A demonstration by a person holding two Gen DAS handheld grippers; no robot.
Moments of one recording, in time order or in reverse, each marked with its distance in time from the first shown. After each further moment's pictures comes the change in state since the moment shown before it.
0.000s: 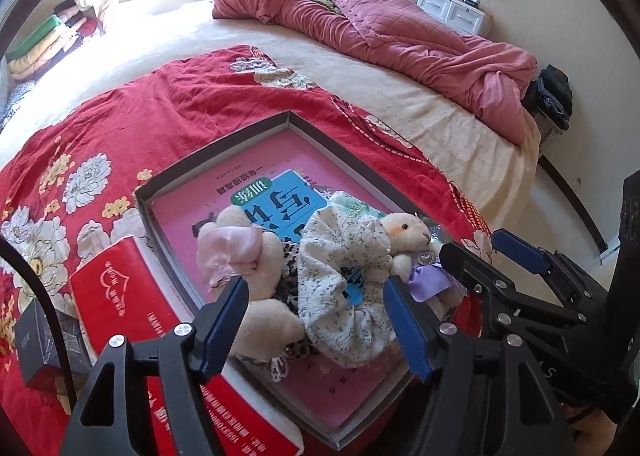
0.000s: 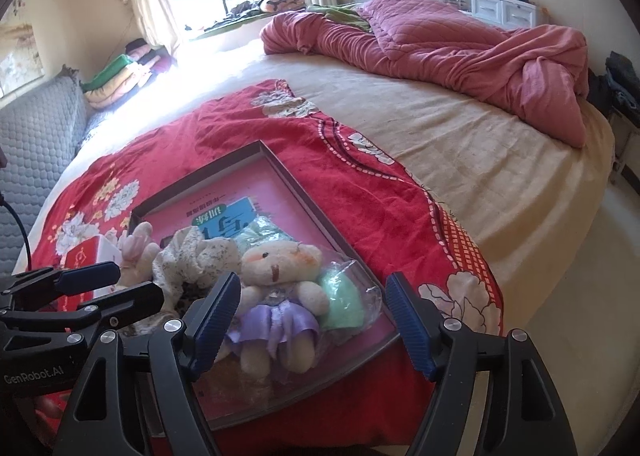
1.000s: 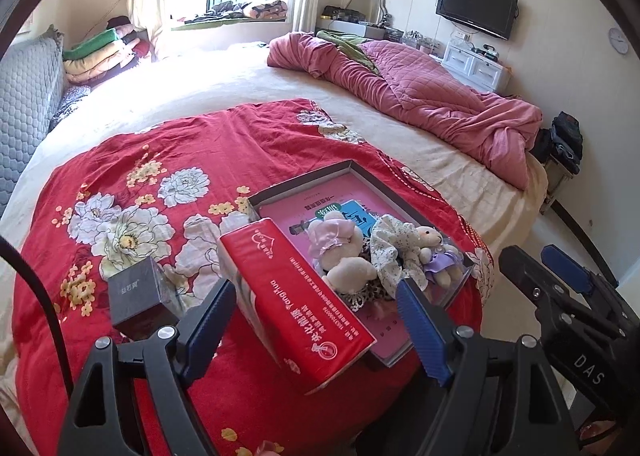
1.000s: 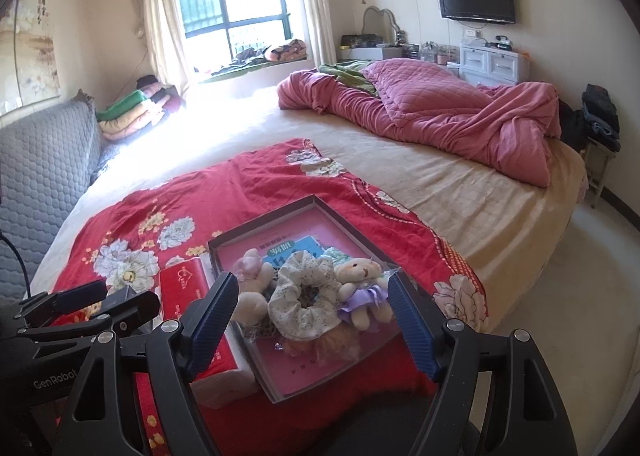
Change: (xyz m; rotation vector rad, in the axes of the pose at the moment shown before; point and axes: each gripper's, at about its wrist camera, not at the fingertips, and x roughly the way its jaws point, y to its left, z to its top) left arm -0.133 0.053 -0.058 -0.080 -0.184 0.091; right arm -0.135 0.093 -0.026 -0.014 -0.178 -0.058
